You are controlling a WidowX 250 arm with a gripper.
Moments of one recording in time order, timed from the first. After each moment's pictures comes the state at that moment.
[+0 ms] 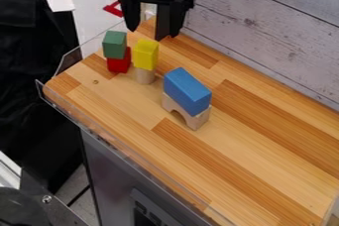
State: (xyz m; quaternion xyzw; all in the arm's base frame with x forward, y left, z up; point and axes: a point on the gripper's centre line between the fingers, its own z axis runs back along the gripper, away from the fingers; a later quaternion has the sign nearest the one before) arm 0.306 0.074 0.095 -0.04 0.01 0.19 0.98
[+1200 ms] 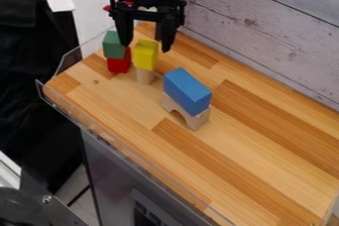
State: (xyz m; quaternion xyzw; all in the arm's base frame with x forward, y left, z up) arm 0.303 0.083 0.068 -0.05 0.05 0.20 0.98
